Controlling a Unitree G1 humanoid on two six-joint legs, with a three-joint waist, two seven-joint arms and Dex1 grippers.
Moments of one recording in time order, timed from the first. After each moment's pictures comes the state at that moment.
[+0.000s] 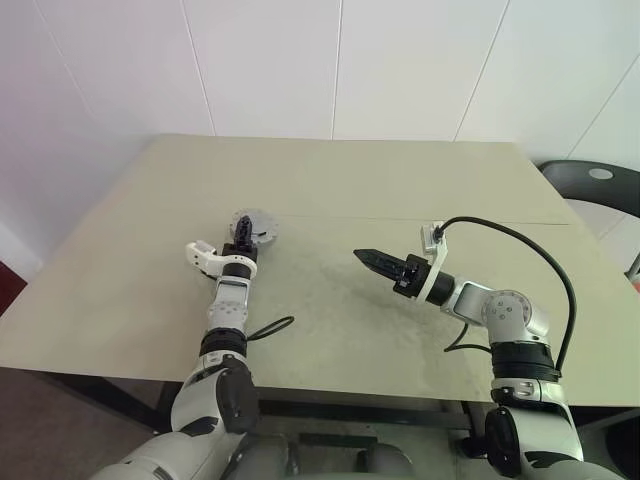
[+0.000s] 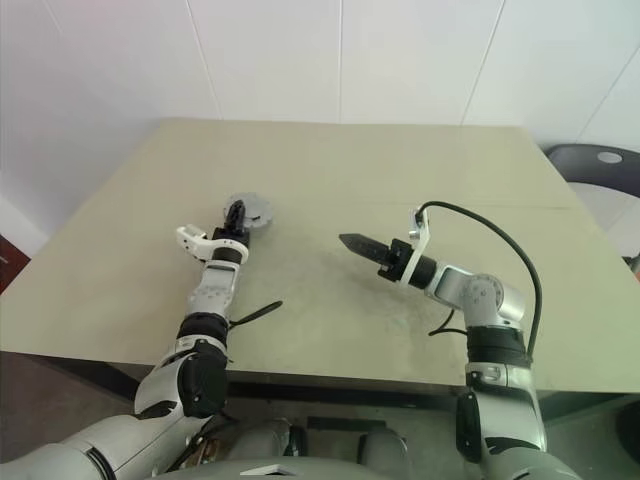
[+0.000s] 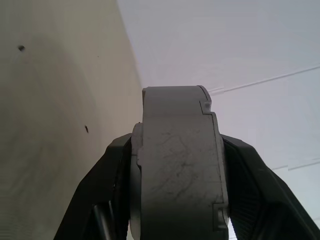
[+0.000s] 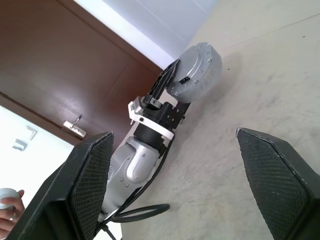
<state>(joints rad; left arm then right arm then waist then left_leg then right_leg) -0.72 -0.07 0.66 0.88 -0.88 0.05 -0.39 -0.50 -0.33 -0.24 0.28 0.81 1.02 0.83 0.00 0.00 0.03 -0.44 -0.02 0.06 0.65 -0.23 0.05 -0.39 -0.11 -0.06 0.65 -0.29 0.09</state>
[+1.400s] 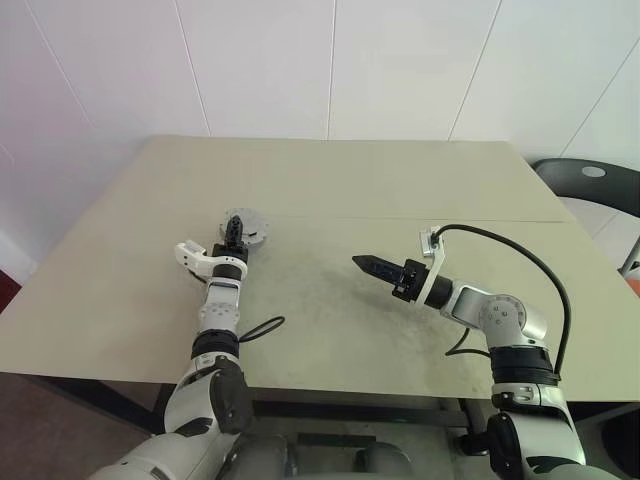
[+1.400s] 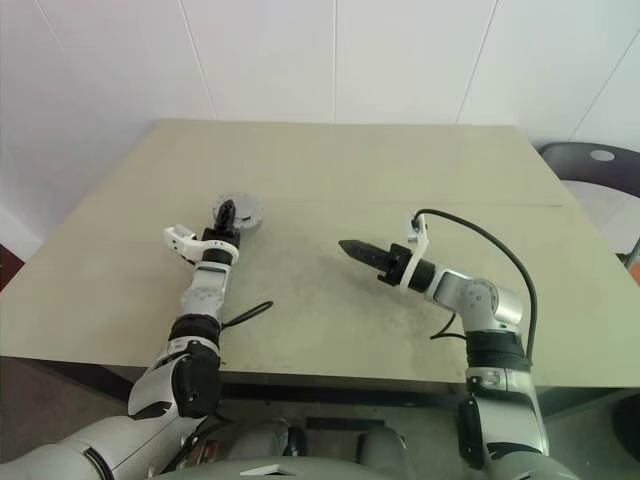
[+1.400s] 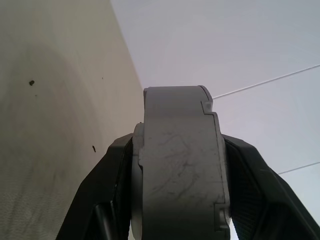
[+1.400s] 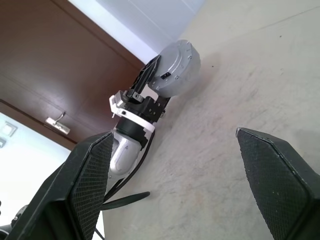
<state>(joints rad) -0.70 -0.04 0.67 0.86 -0.84 0.05 -0.42 -0.47 -0.33 -0.20 0.28 0.77 0.96 0.83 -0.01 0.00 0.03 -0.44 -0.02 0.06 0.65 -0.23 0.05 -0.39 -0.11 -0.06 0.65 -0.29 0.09</state>
